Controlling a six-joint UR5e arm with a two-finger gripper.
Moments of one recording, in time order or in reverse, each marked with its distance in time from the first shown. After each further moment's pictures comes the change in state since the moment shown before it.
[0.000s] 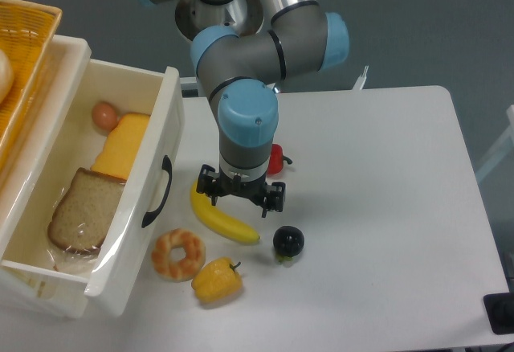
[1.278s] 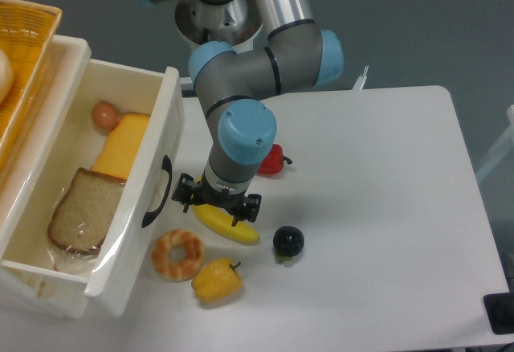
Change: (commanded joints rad) arm -0.017 -0.012 -0.011 -0.011 -0.111 -0.028
